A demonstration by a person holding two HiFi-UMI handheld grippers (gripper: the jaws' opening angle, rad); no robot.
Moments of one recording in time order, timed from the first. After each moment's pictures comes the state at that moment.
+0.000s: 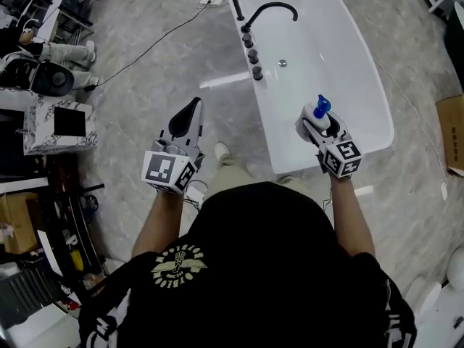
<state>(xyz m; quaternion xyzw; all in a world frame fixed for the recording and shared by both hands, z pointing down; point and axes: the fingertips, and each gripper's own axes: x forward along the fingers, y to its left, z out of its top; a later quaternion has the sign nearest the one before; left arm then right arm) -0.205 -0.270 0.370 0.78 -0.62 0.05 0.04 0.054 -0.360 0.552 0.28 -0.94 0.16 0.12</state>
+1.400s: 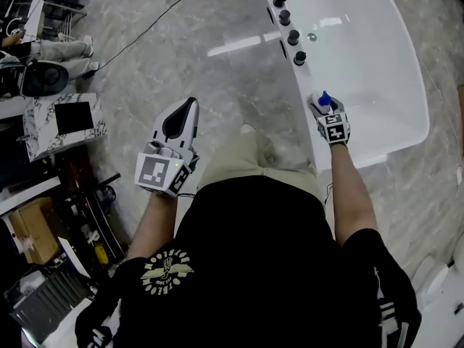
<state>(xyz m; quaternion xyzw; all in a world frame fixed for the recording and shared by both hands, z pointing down) -0.393 -0.289 0.459 0.78 -0.60 0.12 0.11 -0.083 -0.399 0.829 0.32 -0.85 0.17 0.38</state>
